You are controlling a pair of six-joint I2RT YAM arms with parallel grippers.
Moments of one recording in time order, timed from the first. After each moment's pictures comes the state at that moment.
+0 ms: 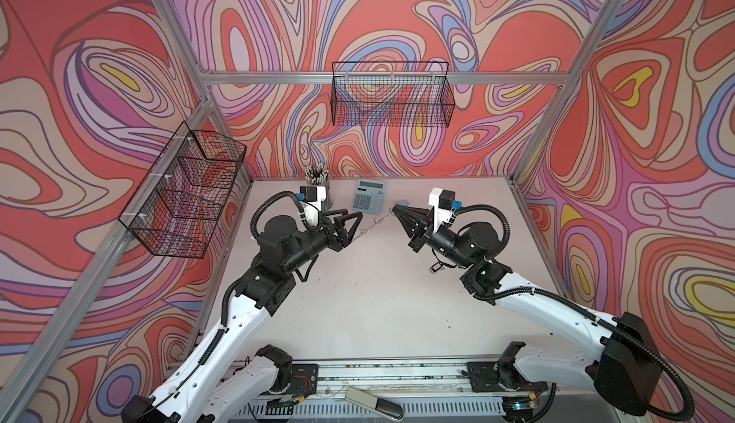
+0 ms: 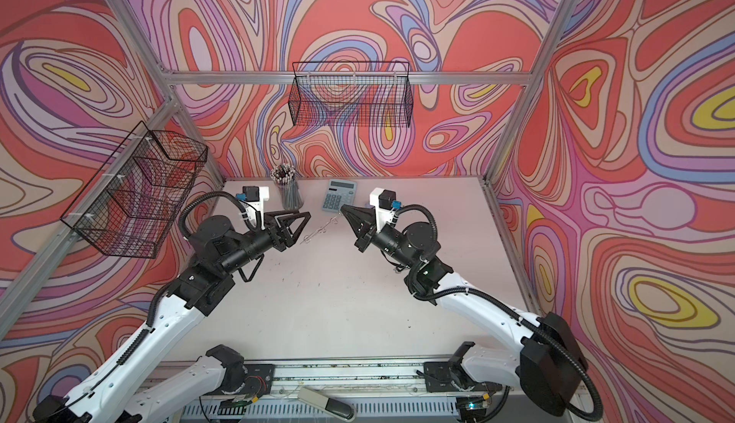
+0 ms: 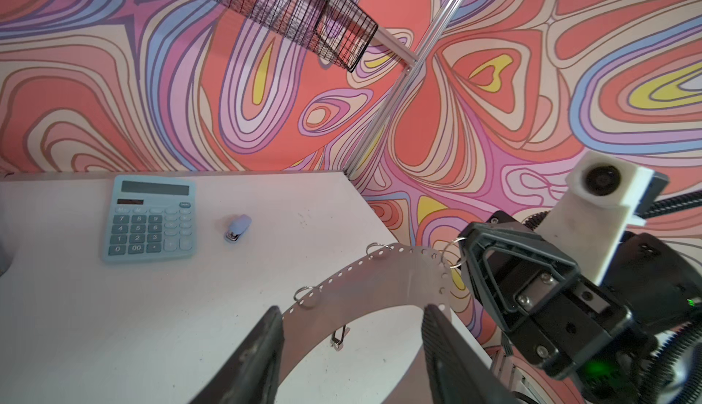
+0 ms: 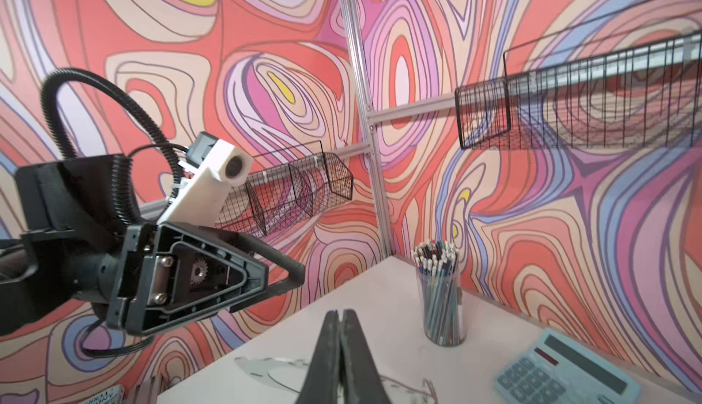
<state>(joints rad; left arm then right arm) -0.42 0.92 0.90 0.03 0.40 -0.54 0.68 1.22 0.82 0.74 -0.34 0.29</state>
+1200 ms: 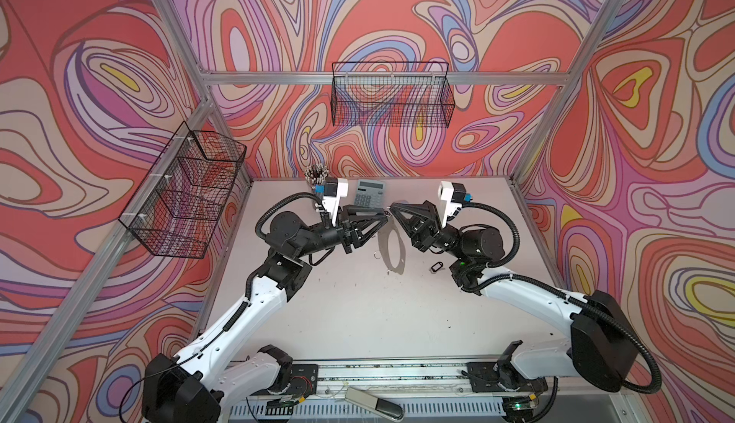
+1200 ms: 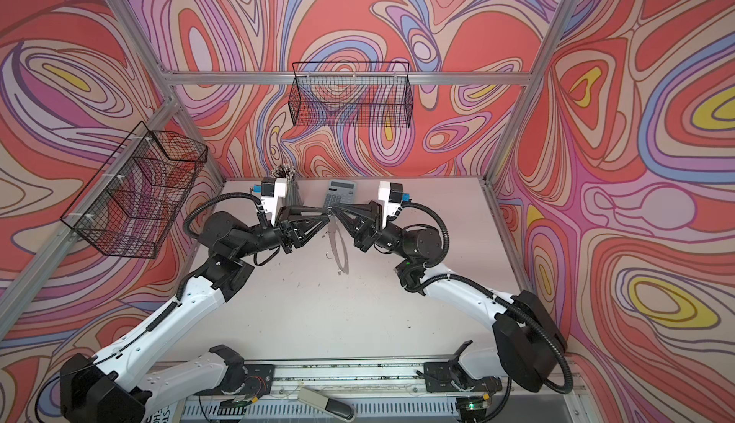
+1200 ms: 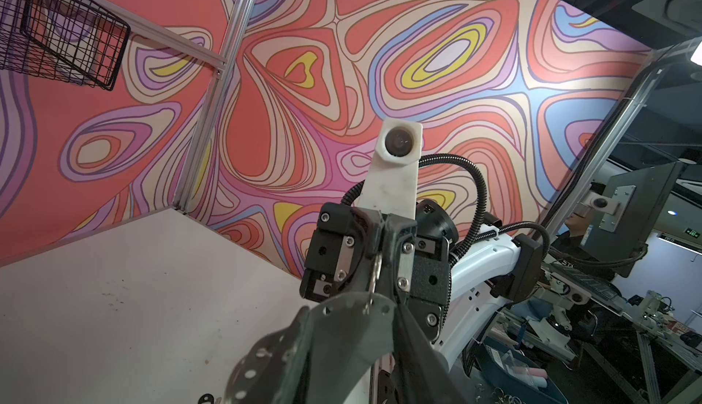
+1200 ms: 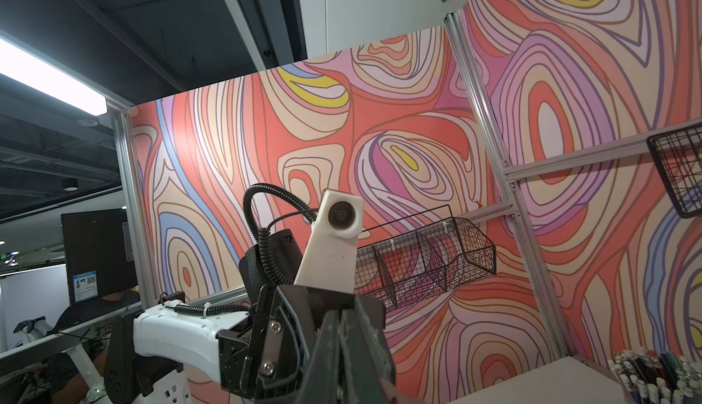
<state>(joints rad) -0.48 1.09 0.89 0.52 0.82 -0.69 0.67 1.37 0.85 1.22 -0.58 0.69</state>
